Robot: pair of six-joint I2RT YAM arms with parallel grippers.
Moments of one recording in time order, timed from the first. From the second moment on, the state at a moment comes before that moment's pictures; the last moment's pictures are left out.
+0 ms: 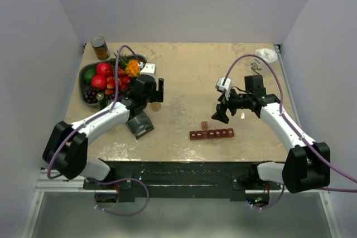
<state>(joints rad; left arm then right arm) -0.57 1.39 0.89 -0.07 -0.35 -0.28 0.18 1.26 0.88 -0.51 -0.79 -0.68</state>
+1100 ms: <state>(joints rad) -0.55 1.54 0.97 -0.21 -0.32 -0.33 0.18 1.27 0.88 -0.50 -0.77 -0.67</state>
